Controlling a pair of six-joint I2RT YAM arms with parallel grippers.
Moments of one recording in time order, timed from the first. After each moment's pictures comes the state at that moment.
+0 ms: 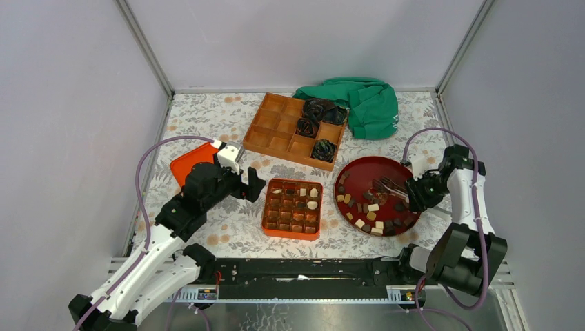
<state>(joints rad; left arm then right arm) -0.53 0.69 0.67 -0.35 0.08 -0.15 -0.37 1.22 0.90 -1.15 -0.36 -0.91</state>
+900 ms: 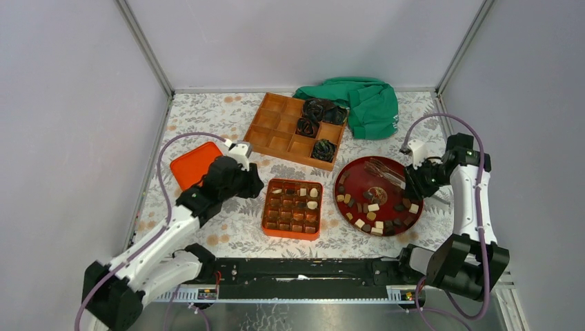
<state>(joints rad) -0.53 0.86 0.64 -0.33 0.04 -0.30 -0.34 1.20 1.03 -1.21 -0.50 -0.92</state>
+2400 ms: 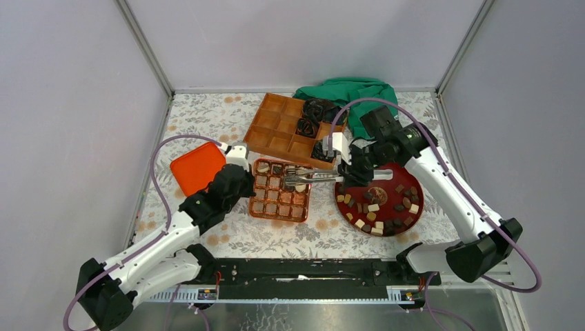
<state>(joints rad) -0.68 0.89 0.62 -0.29 -0.34 -0.40 0.51 1.35 1.45 -1.24 -0.57 -0.84</state>
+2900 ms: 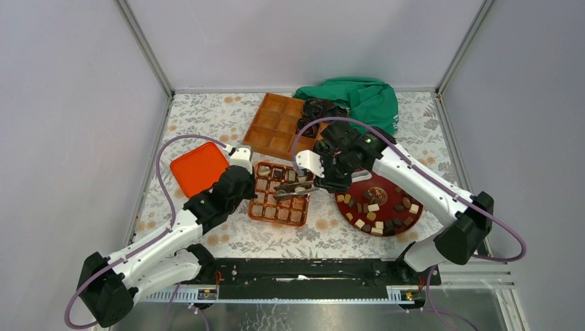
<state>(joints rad) -0.71 0.91 0.60 -0.28 -0.38 -0.39 0.75 1.47 1.46 -1.18 -0.33 -0.83</state>
